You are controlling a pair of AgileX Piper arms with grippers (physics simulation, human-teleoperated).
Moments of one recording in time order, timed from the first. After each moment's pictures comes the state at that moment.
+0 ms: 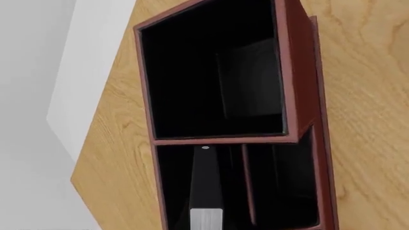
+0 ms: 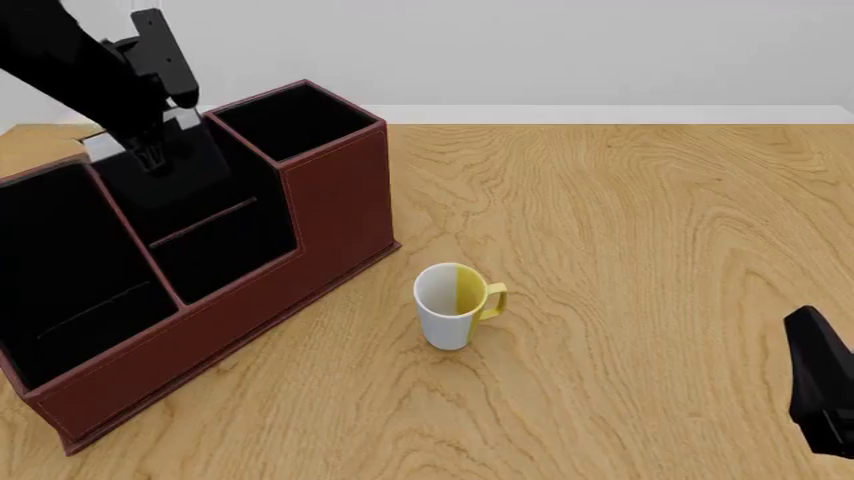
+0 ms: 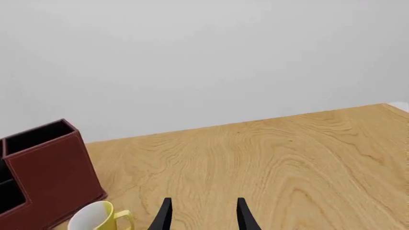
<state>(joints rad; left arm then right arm) -0.05 1.61 -1.53 0.91 1.03 0.00 0.00 -0.05 -0.02 0.16</state>
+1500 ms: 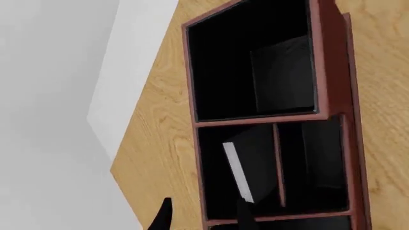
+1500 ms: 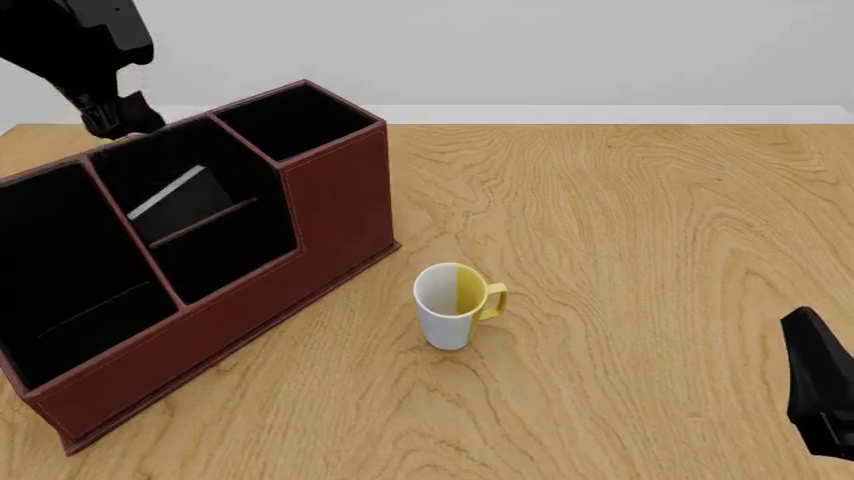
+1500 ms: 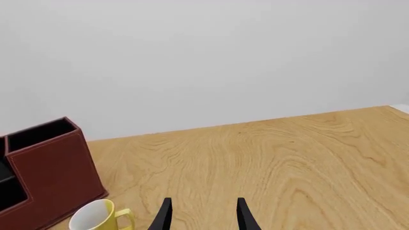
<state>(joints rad) 0.00 1.56 -1.62 0.94 1.10 0.01 0.00 -0.05 -0.02 0.15</state>
